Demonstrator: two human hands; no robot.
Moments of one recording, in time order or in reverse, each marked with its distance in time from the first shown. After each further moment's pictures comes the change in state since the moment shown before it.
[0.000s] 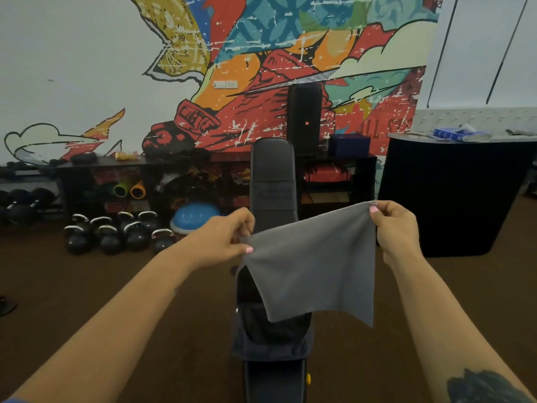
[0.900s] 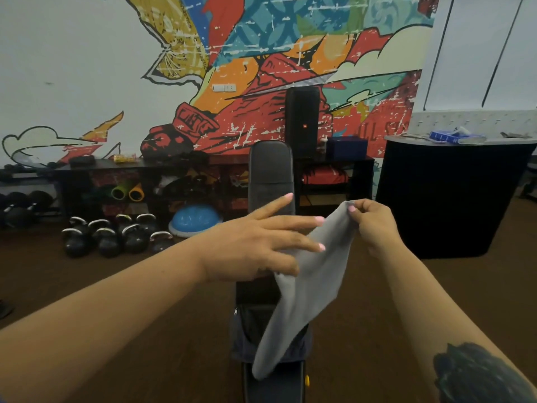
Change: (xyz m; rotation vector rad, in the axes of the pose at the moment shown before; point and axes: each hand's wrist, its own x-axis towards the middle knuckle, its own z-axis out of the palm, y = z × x) left_hand -0.003 0.068 -0.014 0.628 0.084 1.011; right_hand 0.006 -0.009 0.015 -0.065 -0.176 0.018
